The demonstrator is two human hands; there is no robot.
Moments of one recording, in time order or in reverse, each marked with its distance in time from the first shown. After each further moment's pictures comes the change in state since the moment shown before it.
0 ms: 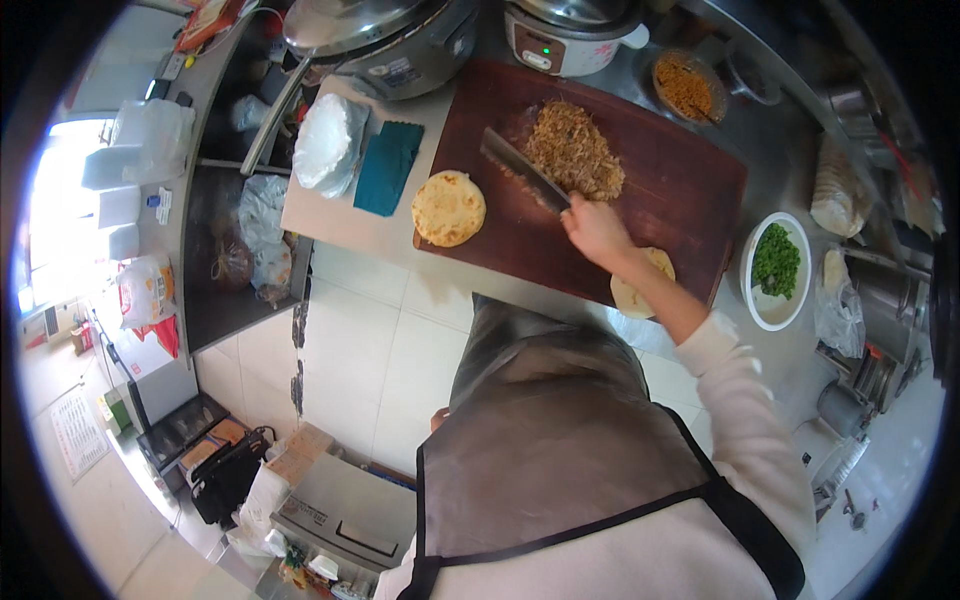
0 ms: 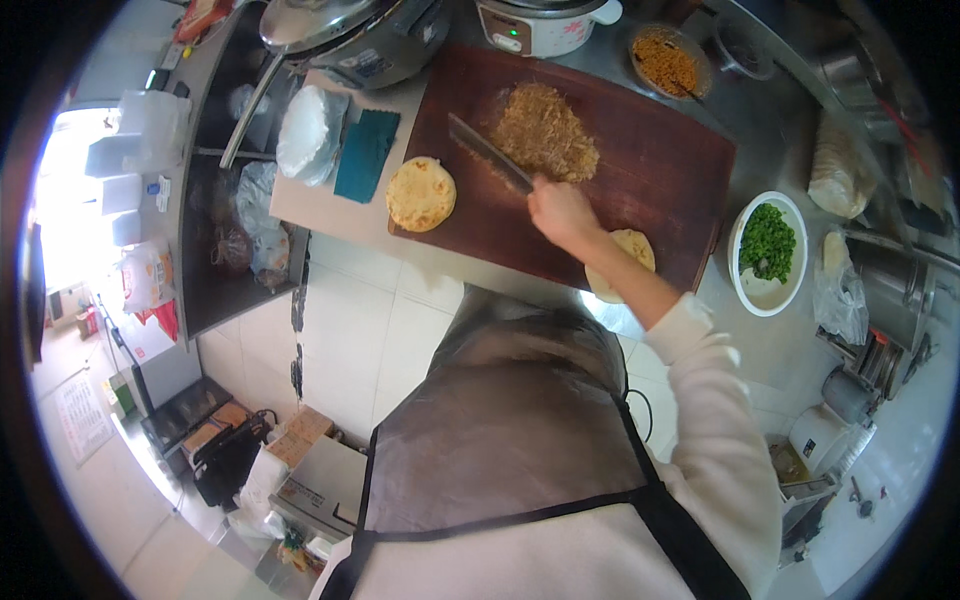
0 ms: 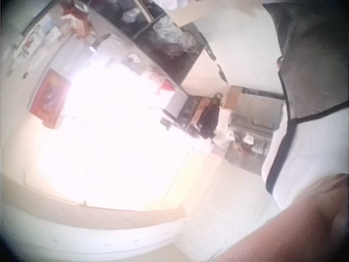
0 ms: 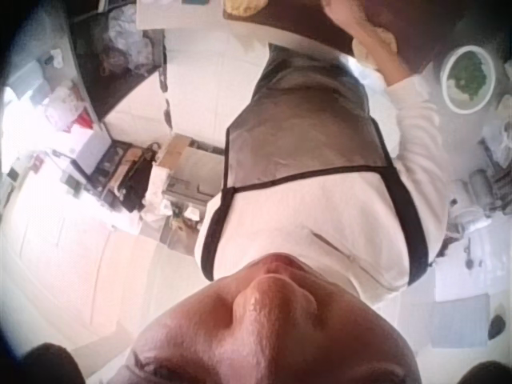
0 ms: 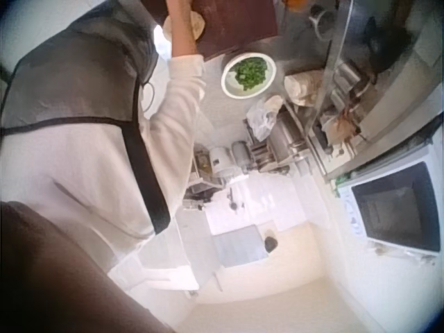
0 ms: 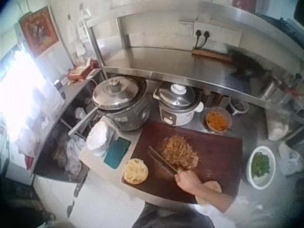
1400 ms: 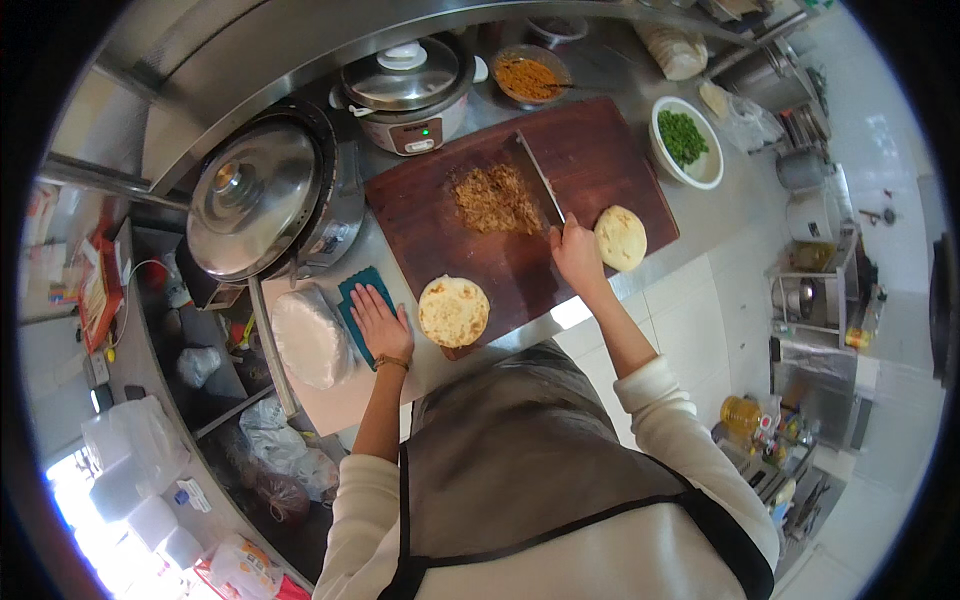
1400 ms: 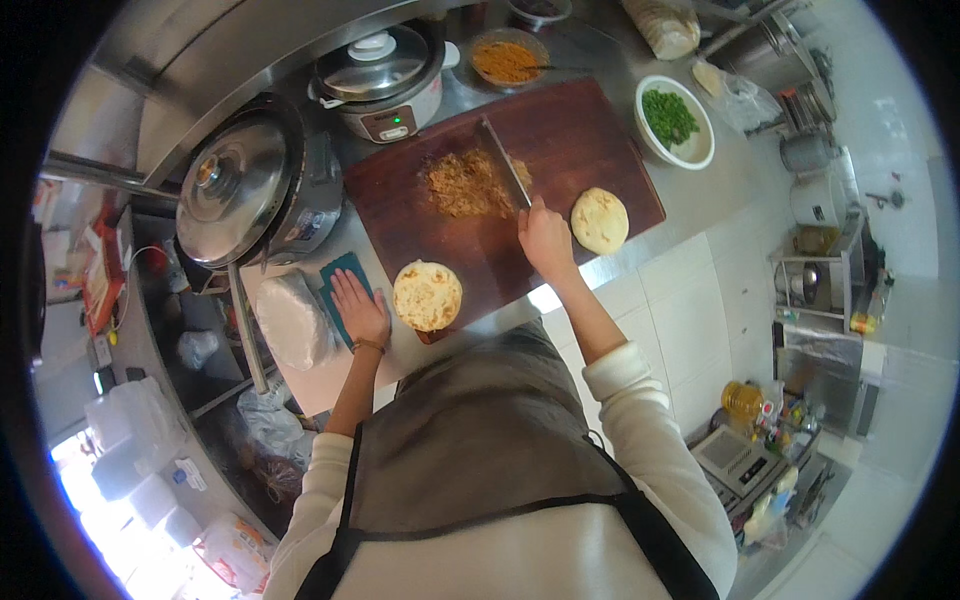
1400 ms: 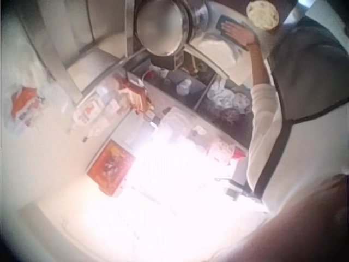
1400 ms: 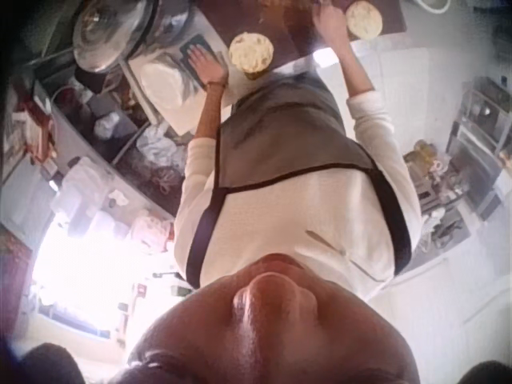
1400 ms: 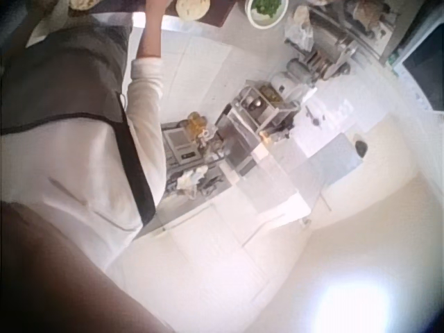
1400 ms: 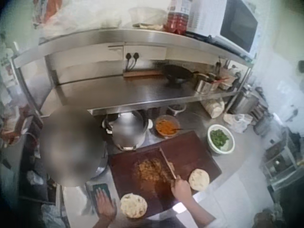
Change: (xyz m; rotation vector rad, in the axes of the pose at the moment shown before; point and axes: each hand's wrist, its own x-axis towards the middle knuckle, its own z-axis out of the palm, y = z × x) left_hand 0.112 0.580 -0.008 0.904 0.192 1.813; right_hand -0.010 -0.053 0.051 -0.021 0.803 0.703
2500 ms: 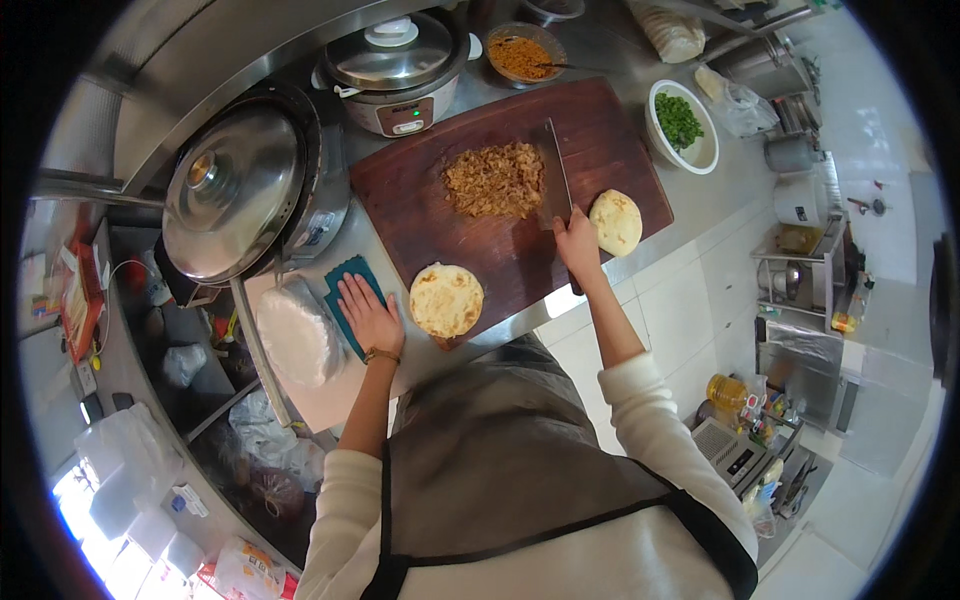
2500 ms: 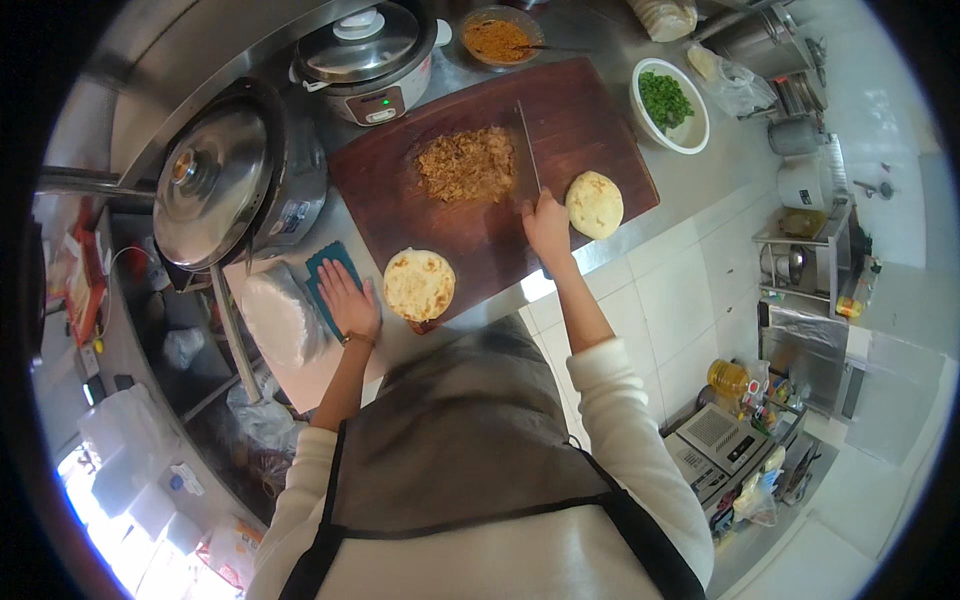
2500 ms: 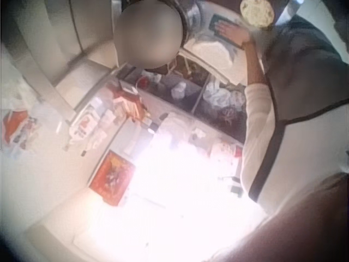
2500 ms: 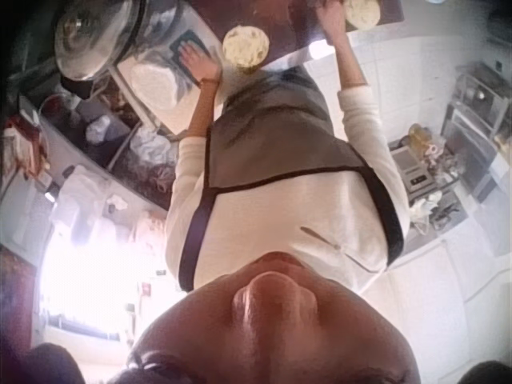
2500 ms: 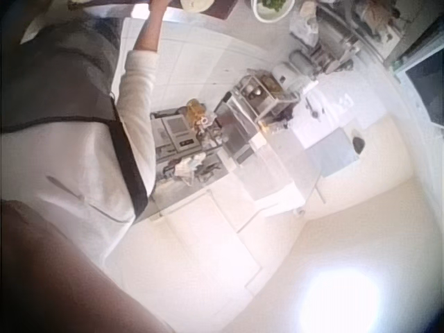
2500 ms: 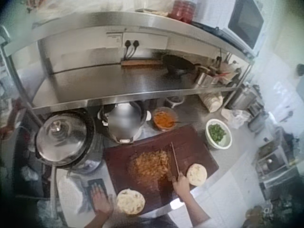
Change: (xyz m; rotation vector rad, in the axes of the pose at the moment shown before) left_hand -0.002 -0.001 -0.002 0.005 -0.089 -0.031; right_hand -0.014 0.025 0.026 0.354 0.066 0.240
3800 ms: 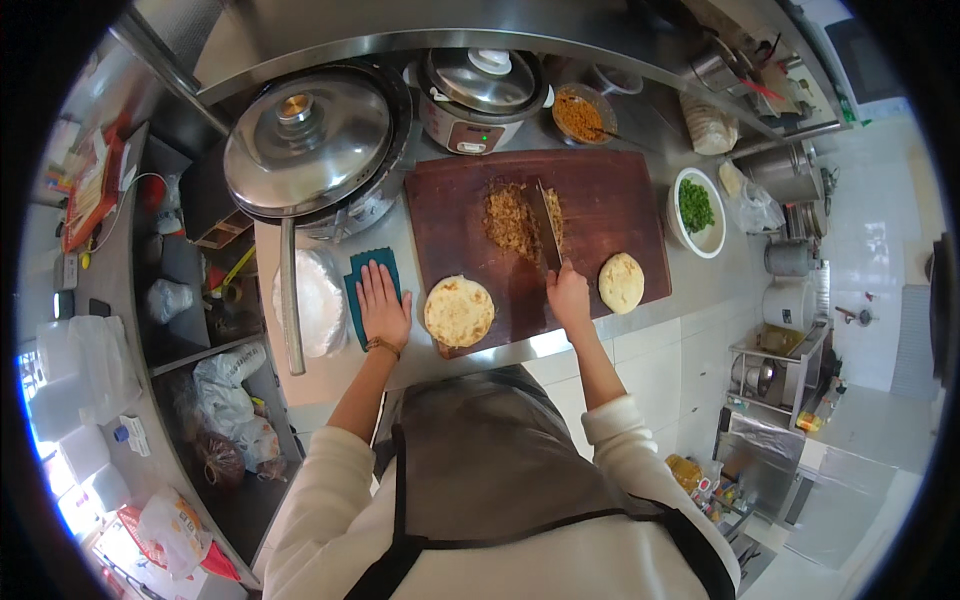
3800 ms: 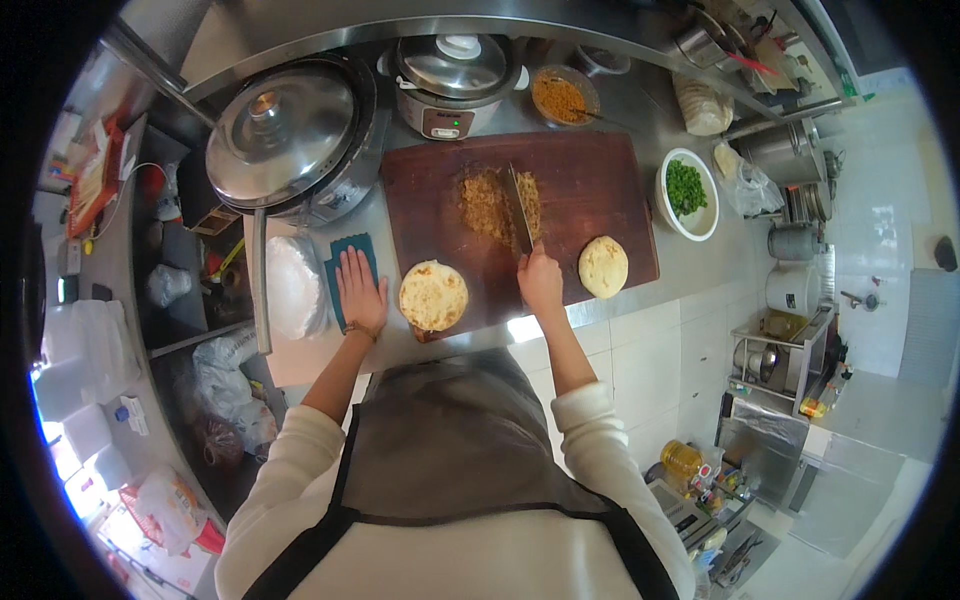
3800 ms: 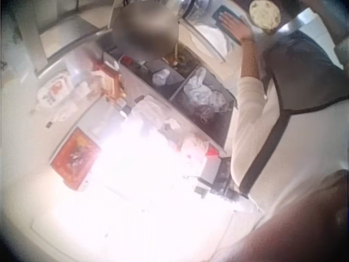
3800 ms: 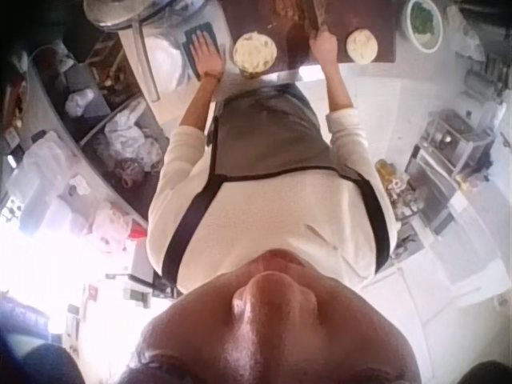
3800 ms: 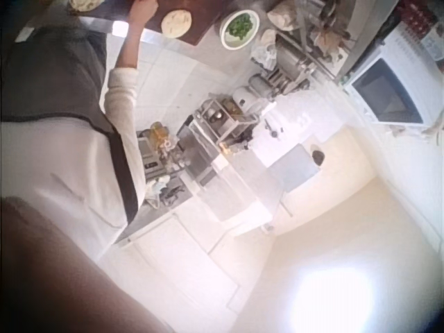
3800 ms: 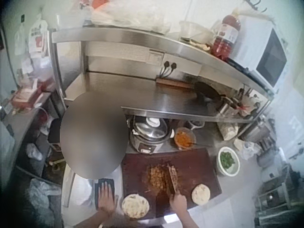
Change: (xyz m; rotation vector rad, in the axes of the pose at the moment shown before) left_hand -0.005 -0.001 -0.002 -0.044 0.041 -0.009; right_hand -0.026 -0.051 0.006 -0.409 -0.180 -0.156
